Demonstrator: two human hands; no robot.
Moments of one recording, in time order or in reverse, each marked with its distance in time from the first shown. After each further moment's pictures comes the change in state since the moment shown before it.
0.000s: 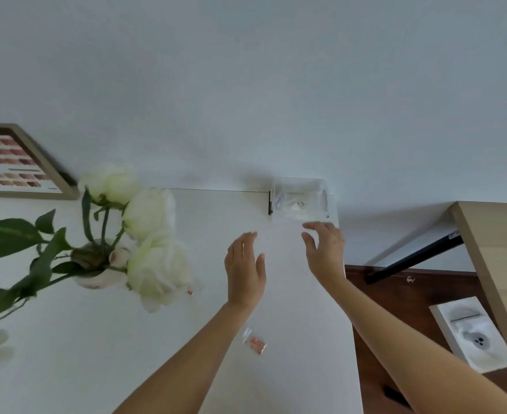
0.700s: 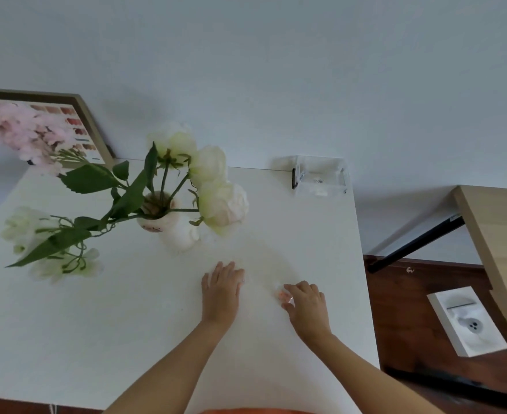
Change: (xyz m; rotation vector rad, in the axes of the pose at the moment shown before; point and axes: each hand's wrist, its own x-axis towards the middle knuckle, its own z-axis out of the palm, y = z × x) left_hand -0.122 -0.113 -0.067 0.358 -0.293 -0.057; right_hand -0.198 0.003 0.068 -0.395 -0.348 -0.081
